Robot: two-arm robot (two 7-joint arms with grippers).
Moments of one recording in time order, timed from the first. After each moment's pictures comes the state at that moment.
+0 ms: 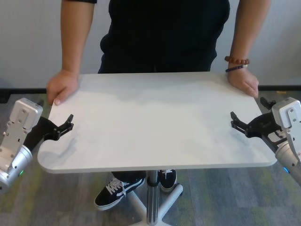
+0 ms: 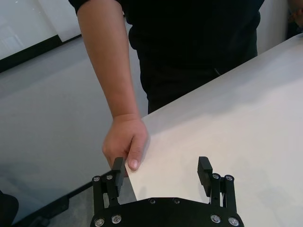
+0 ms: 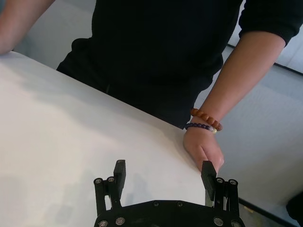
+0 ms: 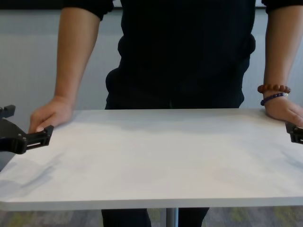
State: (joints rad) left arm -0.20 0.60 0.45 -1.41 -0.25 -0.12 0.03; right arm 0.20 0.60 -0.45 -1.41 0.25 -0.12 -0.03
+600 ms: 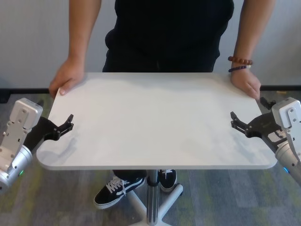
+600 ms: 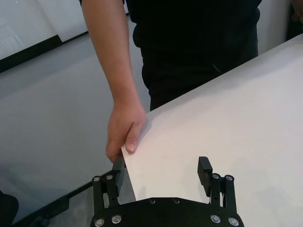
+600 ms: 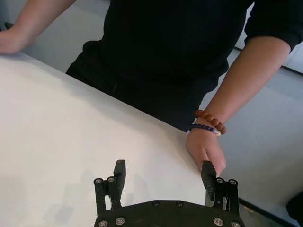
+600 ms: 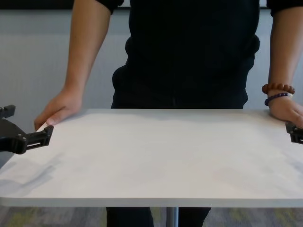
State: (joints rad) left arm -0.20 0.60 0.45 -1.41 -0.25 -0.12 0.03; right arm 0.20 0.60 -0.45 -1.41 0.25 -0.12 -0.03
